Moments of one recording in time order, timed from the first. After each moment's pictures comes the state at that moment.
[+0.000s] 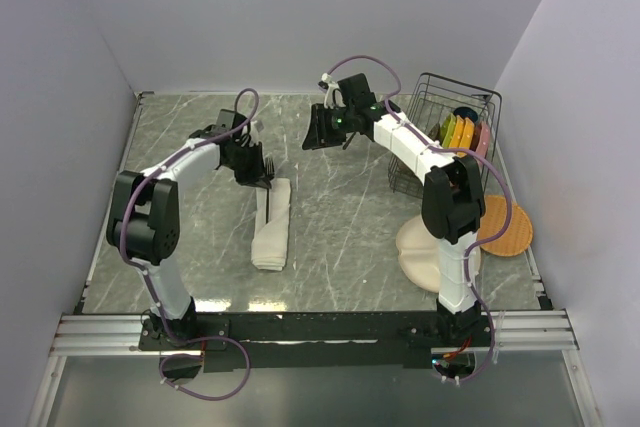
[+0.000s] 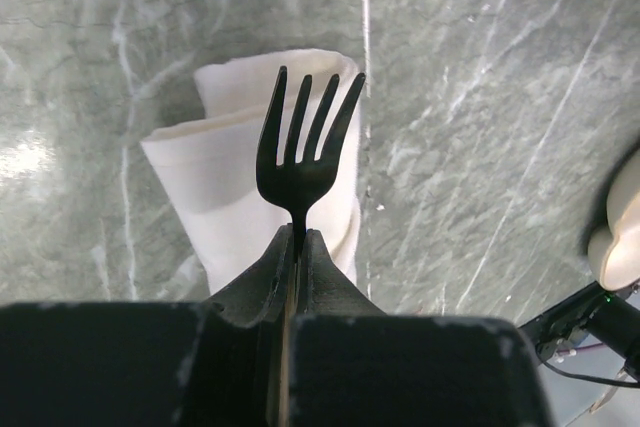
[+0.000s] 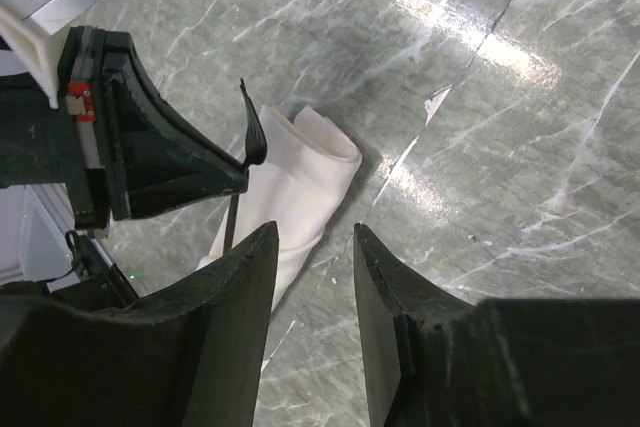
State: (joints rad) left arm -0.26 1.82 1.31 -0.58 0.38 -0.36; right arm 0.46 2.08 1.83 -0.53 -0.52 0.33
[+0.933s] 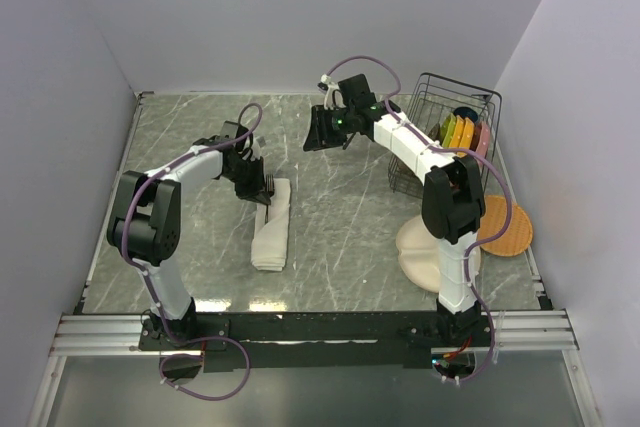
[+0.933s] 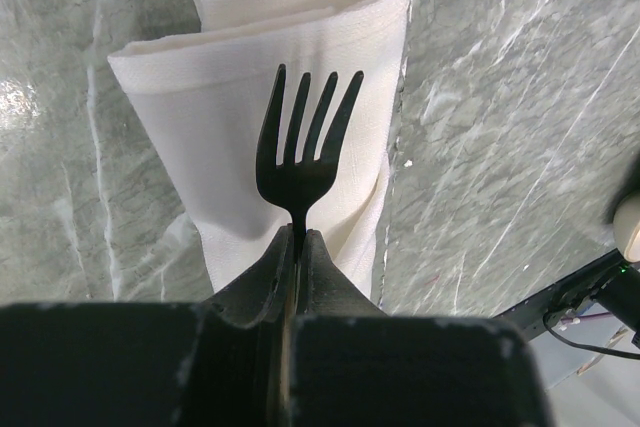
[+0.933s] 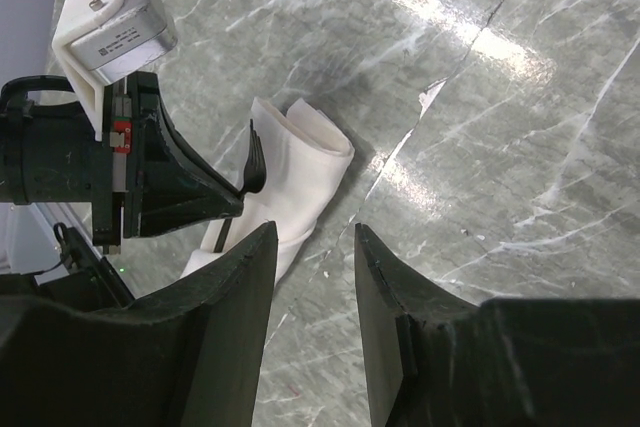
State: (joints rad) left arm -0.28 1.81 1.23 -0.61 0.40 -0.36; right arm 0.46 2.08 1.83 -0.54 -0.52 0.30
